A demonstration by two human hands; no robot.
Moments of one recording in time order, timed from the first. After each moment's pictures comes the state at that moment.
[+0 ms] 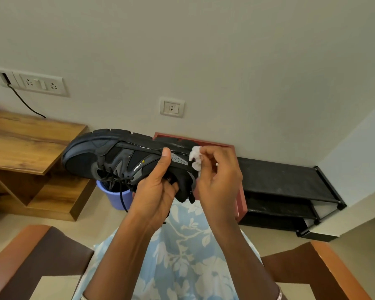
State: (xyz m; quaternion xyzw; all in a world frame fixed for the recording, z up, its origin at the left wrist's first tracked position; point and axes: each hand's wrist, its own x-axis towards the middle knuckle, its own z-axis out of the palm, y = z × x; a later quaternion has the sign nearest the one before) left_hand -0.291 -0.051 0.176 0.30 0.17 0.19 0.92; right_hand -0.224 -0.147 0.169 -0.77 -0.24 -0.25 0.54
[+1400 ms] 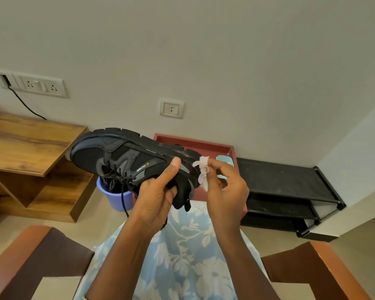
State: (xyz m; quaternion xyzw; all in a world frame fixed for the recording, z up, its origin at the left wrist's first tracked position) left_hand -0.294 -0.053 0.167 0.41 0.16 0.19 0.88; right_hand -0.229 -0.161 0.147 -0.74 -0.19 -0.20 0.61
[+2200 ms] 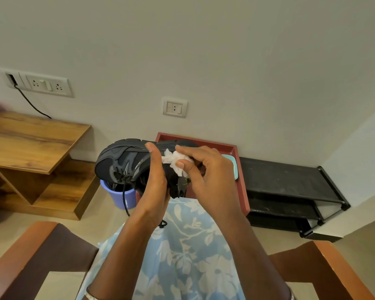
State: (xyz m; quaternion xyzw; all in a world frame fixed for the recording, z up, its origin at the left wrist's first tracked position) left_hand -0.292 -0.045 0.171 0.50 0.12 0.14 0.85; right_hand -0.233 -0.147 0.192 -0.79 -0.37 -0.11 0.48
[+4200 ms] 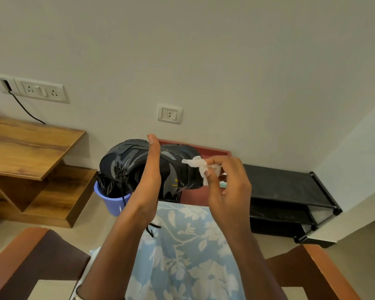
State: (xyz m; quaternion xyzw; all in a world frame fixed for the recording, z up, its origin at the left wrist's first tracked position) left_hand -0.294 -0.048 0.202 0.54 0.21 0.14 0.80; right_hand -0.222 -0.183 0.168 -0.78 -0.30 -0.22 0.50
